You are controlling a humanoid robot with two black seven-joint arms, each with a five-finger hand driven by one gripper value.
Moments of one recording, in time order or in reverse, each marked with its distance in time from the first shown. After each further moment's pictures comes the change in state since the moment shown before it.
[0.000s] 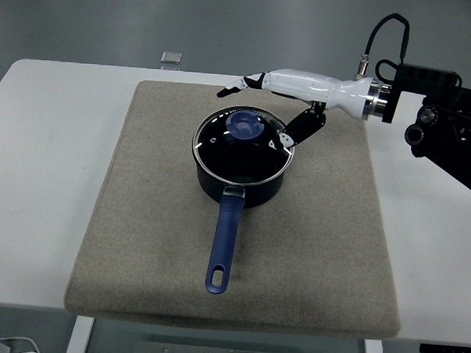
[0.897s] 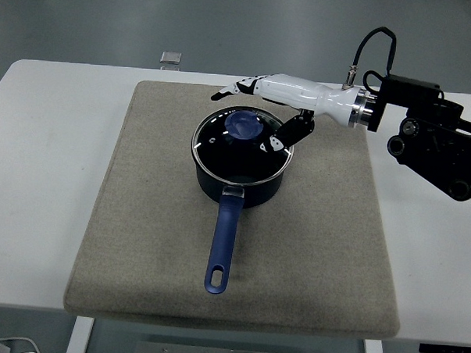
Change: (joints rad) left arm 0.000 0.000 0.000 0.000 0.000 0.000 0.000; right arm -0.009 0.050 -0.035 -0.051 -0.018 -0.104 0.000
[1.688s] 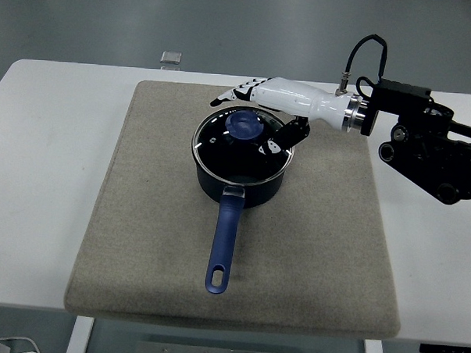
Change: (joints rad) left arm 0.000 0.000 0.000 0.000 0.000 0.000 0.000; right arm 0.012 0.034 -0.034 -0.047 -0.086 -0.062 0.000
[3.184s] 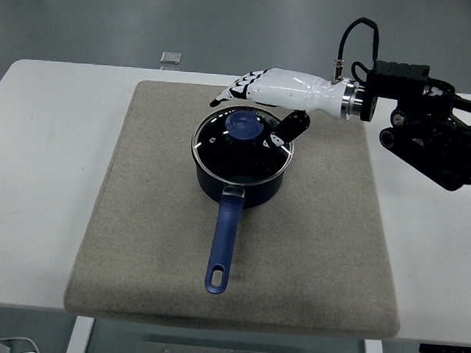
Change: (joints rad) left arm 0.000 0.000 0.000 0.000 0.000 0.000 0.000; right arm 0.081 0.011 -0.076 -0.011 -0.064 0.002 0.000
